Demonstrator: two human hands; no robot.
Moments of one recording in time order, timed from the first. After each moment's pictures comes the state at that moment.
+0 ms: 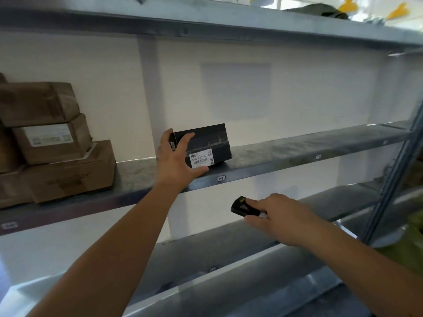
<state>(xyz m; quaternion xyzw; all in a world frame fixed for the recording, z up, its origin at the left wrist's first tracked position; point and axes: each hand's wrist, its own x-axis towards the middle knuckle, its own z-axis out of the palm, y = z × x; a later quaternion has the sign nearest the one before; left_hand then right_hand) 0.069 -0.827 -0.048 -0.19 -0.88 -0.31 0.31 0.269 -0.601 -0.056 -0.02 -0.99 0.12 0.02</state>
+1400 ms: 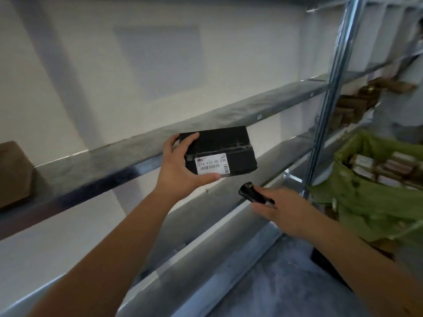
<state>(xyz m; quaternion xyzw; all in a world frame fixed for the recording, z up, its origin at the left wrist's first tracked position) 0.152 -0.746 -0.087 -0.40 -0.80 -0.44 0.11 0.352 -0.536 -0.138 -0.16 -0.94 0.30 0.09</state>
